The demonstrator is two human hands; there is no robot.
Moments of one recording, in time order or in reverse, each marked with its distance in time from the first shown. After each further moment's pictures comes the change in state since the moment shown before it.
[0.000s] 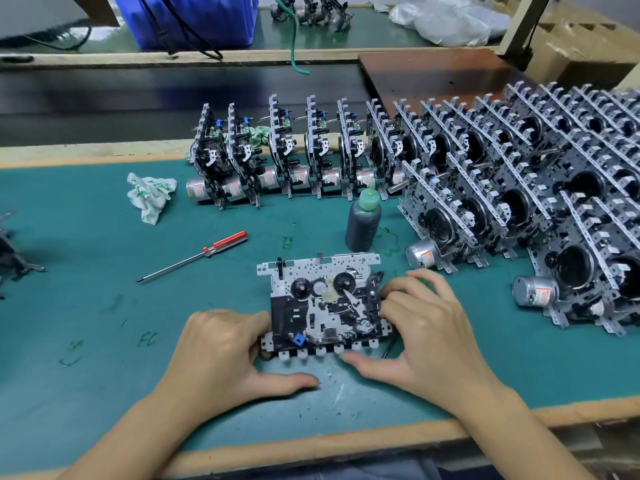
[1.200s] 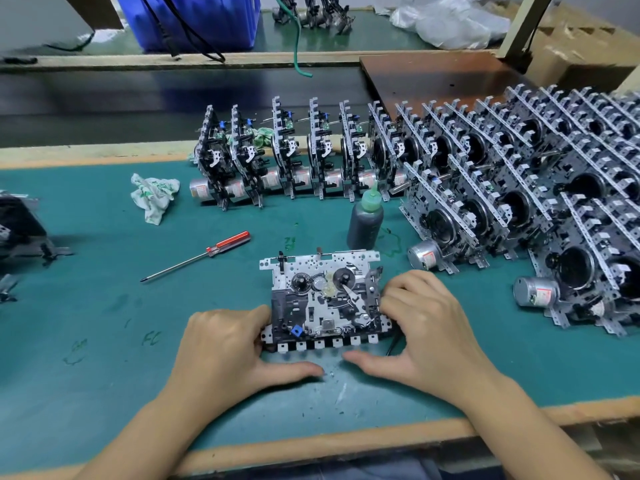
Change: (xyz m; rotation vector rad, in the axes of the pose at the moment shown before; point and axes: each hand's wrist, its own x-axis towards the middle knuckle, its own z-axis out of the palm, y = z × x) left_hand 0.001 0.003 0.002 0.034 0.057 -0.065; right_hand 0.006 0.003 -0.001 0.070 -0.028 -0.009
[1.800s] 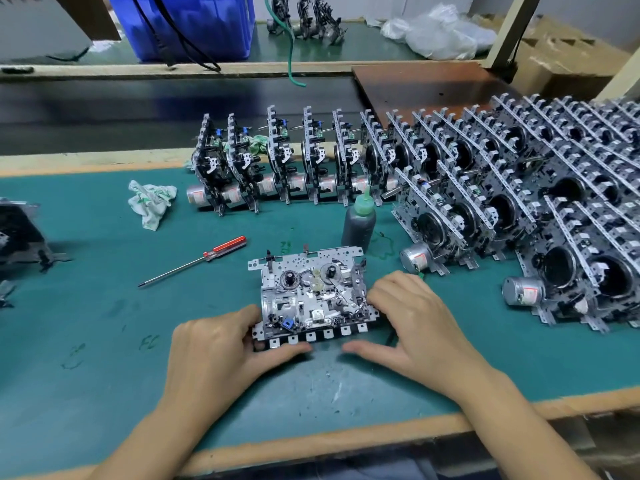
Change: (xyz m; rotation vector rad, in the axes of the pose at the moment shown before) left_hand -0.003 0.004 -0.002 0.027 0.117 -0.156; right_hand 0.004 0.000 -0.004 0.071 -0.138 0.020
